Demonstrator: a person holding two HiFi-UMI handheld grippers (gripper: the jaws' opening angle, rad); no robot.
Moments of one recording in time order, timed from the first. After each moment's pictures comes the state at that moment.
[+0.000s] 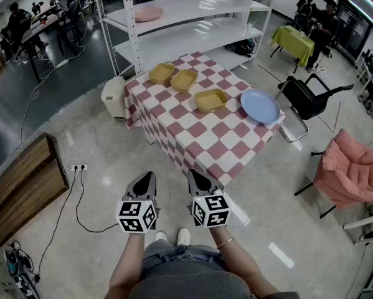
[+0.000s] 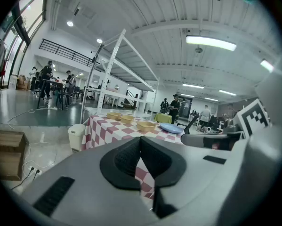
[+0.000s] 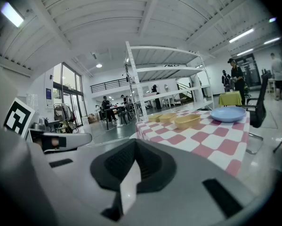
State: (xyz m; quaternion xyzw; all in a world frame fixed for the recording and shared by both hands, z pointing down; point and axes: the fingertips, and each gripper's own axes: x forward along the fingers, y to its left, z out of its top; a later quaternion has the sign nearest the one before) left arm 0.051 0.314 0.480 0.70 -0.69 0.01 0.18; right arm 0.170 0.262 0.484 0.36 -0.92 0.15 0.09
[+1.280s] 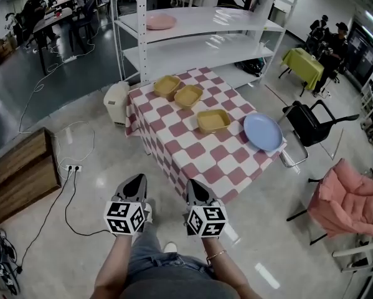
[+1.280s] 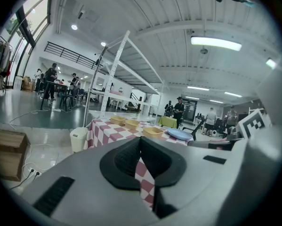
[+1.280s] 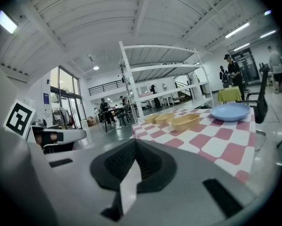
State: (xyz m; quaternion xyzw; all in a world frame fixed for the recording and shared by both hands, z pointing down) left arm 0.022 0.263 0.468 0.68 -0.71 0.00 0.17; right arm 0.169 0.201 0.489 0.36 -0.91 0.17 0.07
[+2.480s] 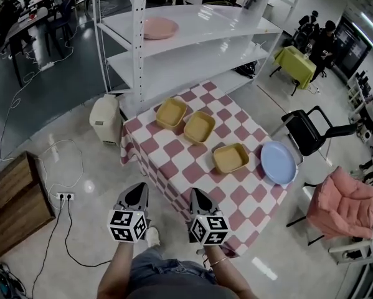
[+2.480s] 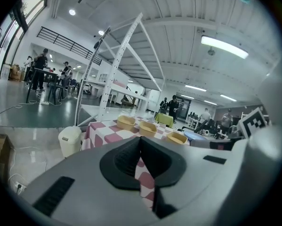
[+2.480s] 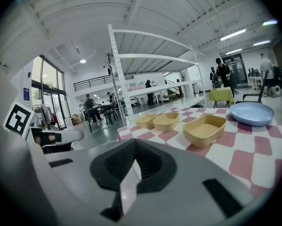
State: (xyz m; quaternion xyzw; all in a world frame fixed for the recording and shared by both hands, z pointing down) left arm -0.150 0.080 0.500 0.72 -0.66 0.01 0.20; right arm 0.013 0.034 0.510 0.43 -0.88 0.18 0.10
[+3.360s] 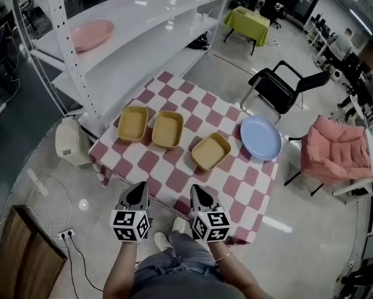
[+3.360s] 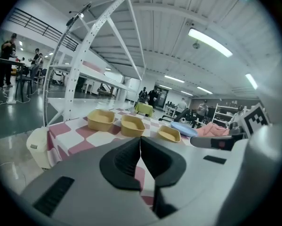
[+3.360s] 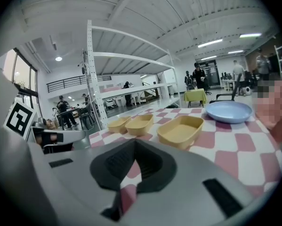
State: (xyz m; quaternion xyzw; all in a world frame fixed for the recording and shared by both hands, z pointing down) left arm -0.115 -0.041 0.521 0.81 -0.54 0.07 0.21; right arm 0.050 -0.031 0.526 0.56 -0.80 0.21 0.09
